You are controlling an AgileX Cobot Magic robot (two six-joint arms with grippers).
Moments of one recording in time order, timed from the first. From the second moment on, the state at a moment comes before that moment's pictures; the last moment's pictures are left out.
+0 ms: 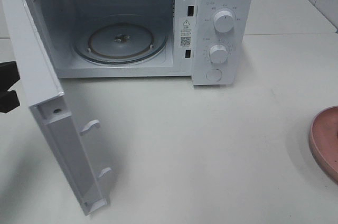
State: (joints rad) left arm -0.13 1.35 -0.22 0.46 -0.87 -0.36; right arm 0.16 0.00 -0.50 -0.20 0.97 0.11
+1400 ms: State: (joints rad) left arm -0.77 1.87 -0.82 -0.53 -0.84 0.15; right arm 0.16 0.00 -0.50 -0.20 0.97 0.11
